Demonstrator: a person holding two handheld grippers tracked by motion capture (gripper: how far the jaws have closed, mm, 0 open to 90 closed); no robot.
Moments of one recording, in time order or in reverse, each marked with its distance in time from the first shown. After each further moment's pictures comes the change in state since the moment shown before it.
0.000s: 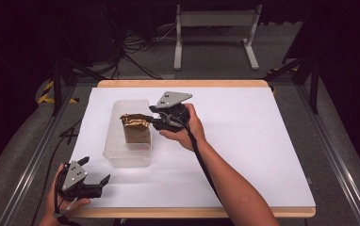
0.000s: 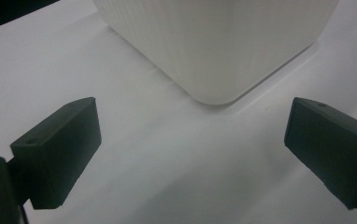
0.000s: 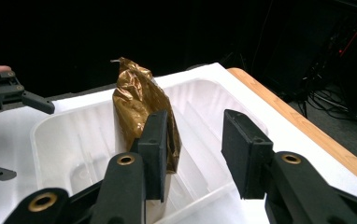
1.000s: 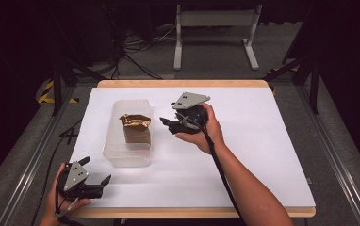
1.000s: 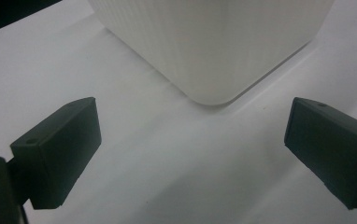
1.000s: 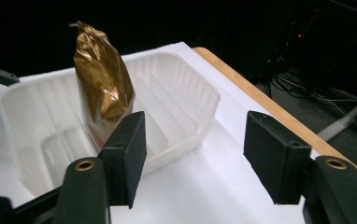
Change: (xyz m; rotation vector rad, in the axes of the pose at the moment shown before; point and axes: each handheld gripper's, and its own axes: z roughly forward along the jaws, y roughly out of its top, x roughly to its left) left arm -0.003 0.001 0.002 0.008 -0.002 0.023; right arm -0.010 -0.013 -0.044 0.075 -0.136 -0.017
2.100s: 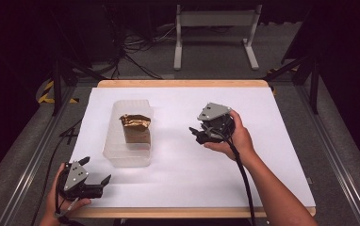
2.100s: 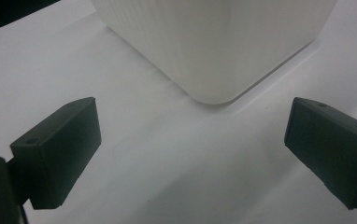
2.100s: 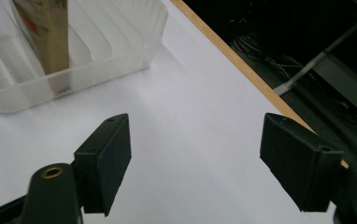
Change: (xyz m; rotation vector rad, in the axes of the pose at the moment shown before) left arm 0.000 0.000 -0.001 0.004 0.008 -0.004; right arm -0.020 -0.049 -0.043 0.169 -0.154 -0.078
